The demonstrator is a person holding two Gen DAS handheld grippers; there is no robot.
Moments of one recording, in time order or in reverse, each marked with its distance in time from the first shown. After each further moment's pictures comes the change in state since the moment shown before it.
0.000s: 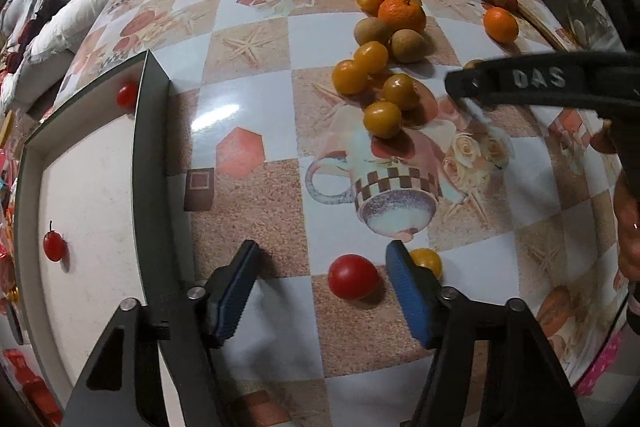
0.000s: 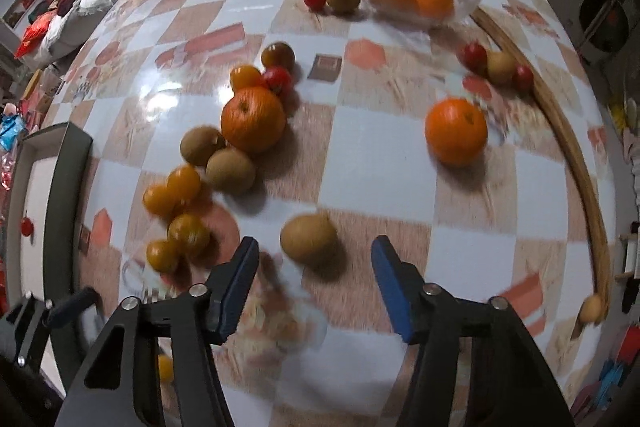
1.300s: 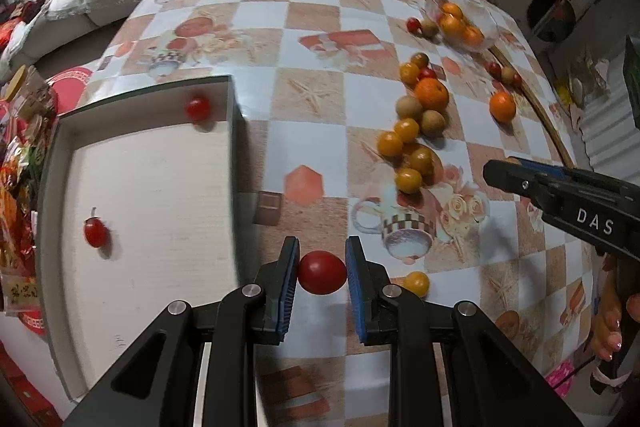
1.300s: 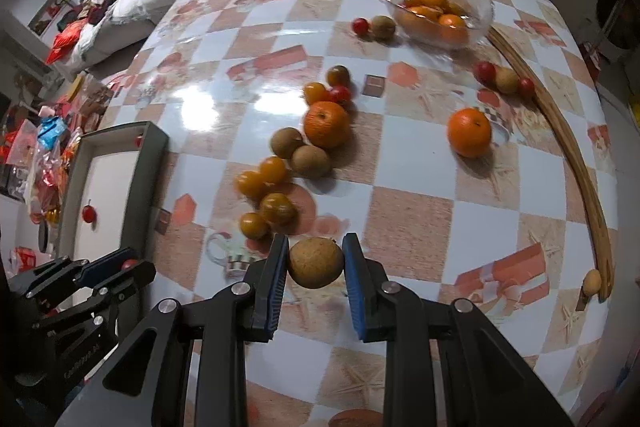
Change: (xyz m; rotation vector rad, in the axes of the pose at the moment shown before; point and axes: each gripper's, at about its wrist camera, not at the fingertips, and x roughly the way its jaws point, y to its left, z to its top) left arm -0.058 0.059 0.011 -0.173 -0.059 -0.091; right arm -0.058 0.023 -0.017 -0.005 -0.019 0.139
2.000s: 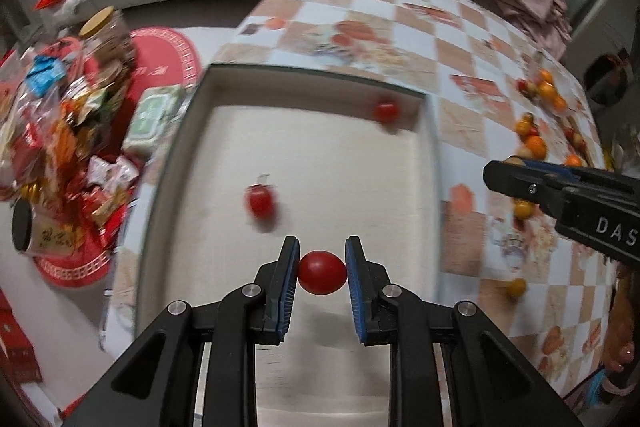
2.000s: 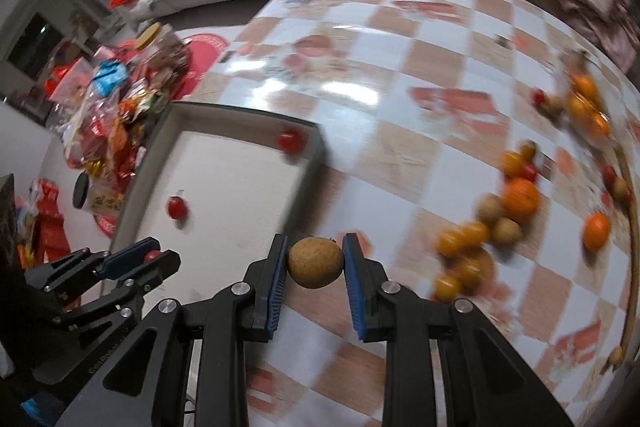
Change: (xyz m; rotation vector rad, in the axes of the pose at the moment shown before) left arm -0.031 0.125 -0.029 -0.225 -0.053 0.133; right arm 0.022 0.148 0.028 -0.247 0.036 0.139
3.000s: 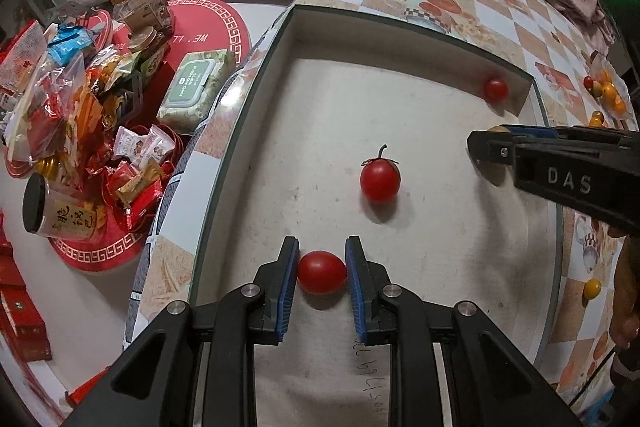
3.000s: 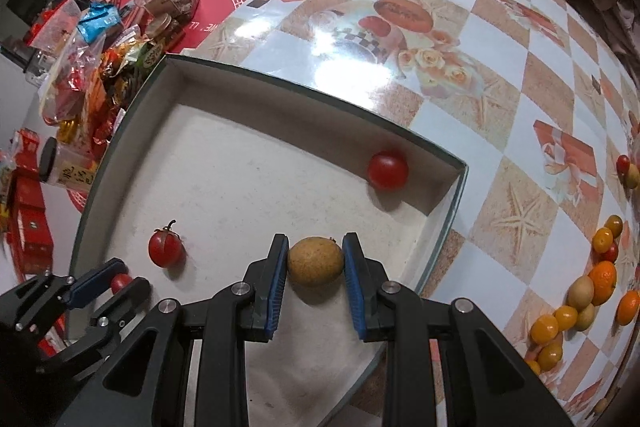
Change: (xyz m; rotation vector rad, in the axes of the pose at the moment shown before) left arm 0.045 0.051 -0.007 -0.036 0.054 0.098; right arm 0.101 0.065 0.037 -0.134 0.111 -0.090
